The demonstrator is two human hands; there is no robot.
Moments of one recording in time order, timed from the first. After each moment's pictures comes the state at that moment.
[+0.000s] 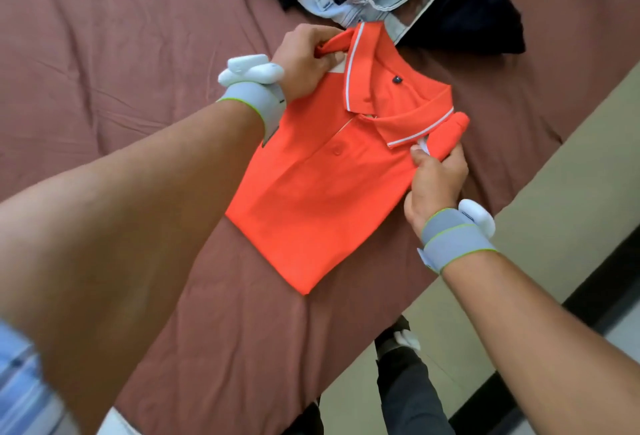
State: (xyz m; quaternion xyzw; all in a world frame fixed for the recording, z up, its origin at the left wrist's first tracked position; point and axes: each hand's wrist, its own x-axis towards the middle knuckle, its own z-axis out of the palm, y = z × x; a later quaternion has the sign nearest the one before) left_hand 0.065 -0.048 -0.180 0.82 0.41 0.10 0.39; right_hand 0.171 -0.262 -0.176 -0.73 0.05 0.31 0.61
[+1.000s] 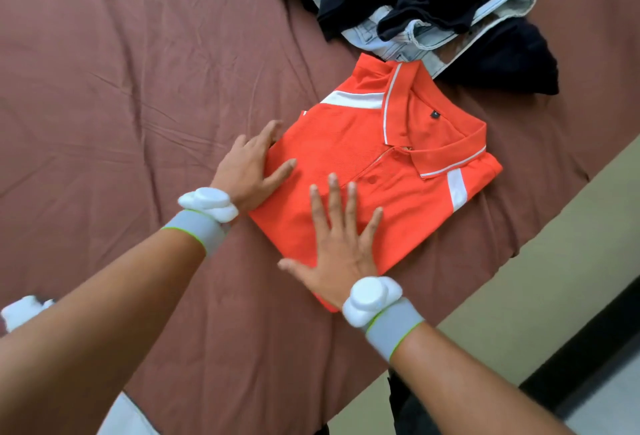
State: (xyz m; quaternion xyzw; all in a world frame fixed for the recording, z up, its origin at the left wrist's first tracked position) left_hand -0.100 -0.111 -0.189 0.84 0.47 -0.02 0.27; right_hand 0.028 -0.284 -0.160 -0.75 -0.61 0.25 -0.01
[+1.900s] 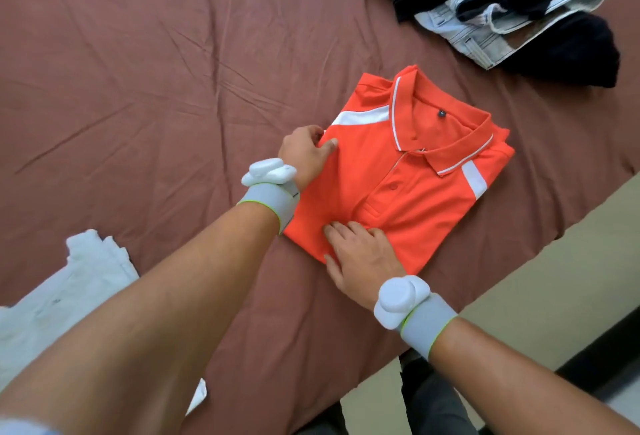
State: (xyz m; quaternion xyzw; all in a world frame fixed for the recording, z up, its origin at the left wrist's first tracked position) left_hand -0.116 -0.152 -0.166 0.64 0.66 0.05 0.40; right_hand -0.033 -0.330 -0.150 -0.63 -0.75 0.21 -0.01
